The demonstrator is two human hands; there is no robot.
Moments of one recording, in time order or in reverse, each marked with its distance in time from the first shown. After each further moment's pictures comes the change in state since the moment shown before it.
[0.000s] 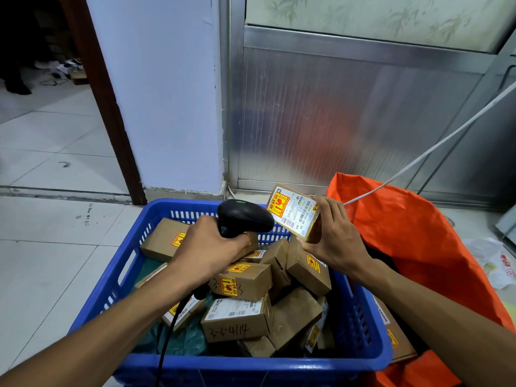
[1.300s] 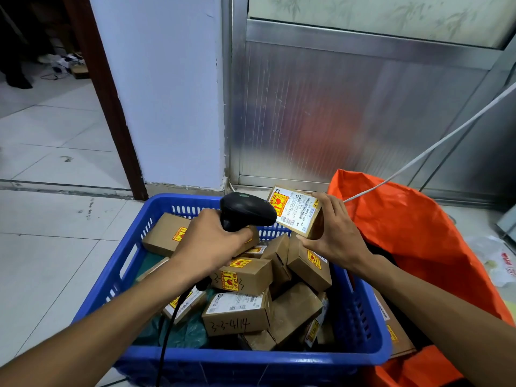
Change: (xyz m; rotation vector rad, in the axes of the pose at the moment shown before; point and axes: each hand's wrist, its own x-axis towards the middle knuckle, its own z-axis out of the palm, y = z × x) left_hand -0.003 0.003 -0.001 -0.024 -0.002 0.012; right_hand 0.000 0.002 0.000 0.106 -0.071 0.053
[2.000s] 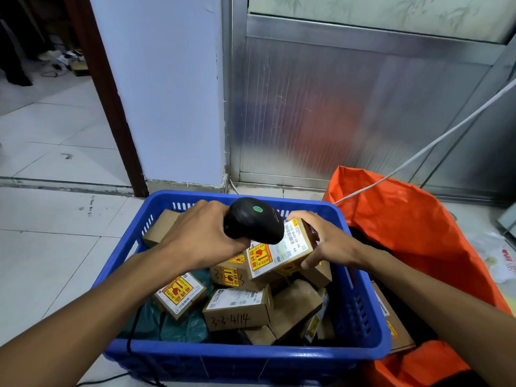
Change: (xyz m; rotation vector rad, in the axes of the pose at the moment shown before) left_hand -0.006 0.011 -0.019 0.449 -0.053 0.229; right_hand 0.001 -0.010 -0.012 0.512 -0.605 0.259
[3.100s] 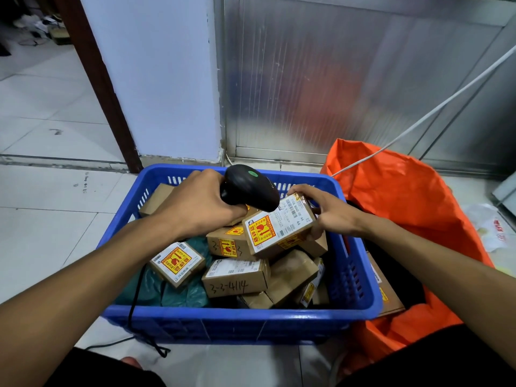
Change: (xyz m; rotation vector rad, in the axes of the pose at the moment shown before) left_hand 0.003 -0.003 0.007 -0.106 -0.033 -0.040; right_hand -0.012 -0.006 -0.004 0.012 -0.064 0.073
